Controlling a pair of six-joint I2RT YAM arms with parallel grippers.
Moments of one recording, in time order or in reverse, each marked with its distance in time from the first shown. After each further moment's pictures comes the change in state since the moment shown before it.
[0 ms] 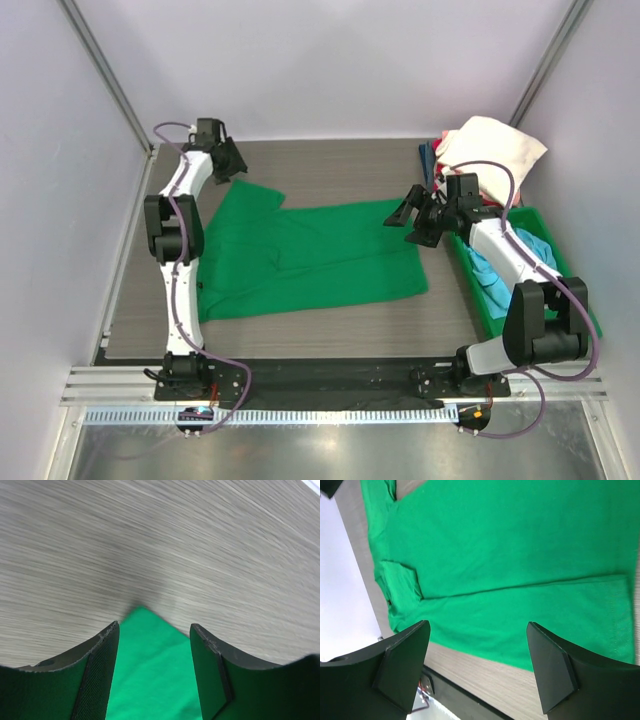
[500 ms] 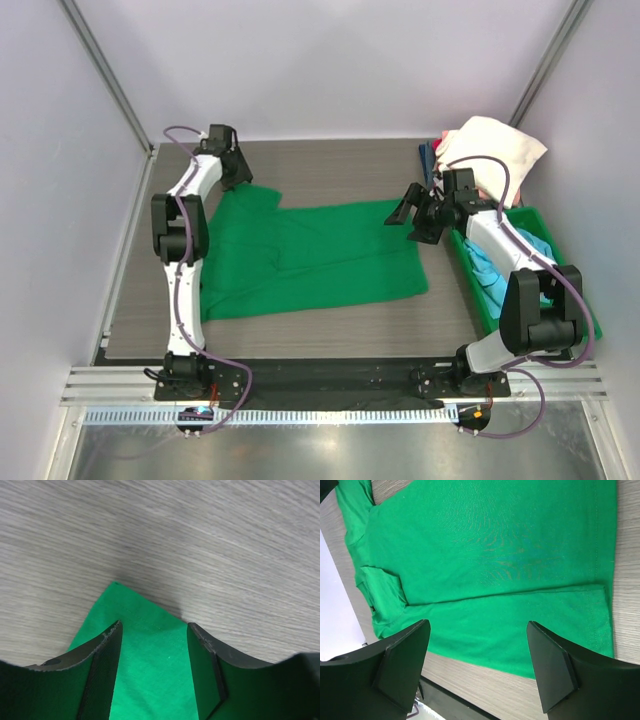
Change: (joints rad) left arm -0.056 -0.003 -0.053 -0.012 -0.098 0.012; right arm 0.015 0.071 0.060 -0.043 0.045 -0.051
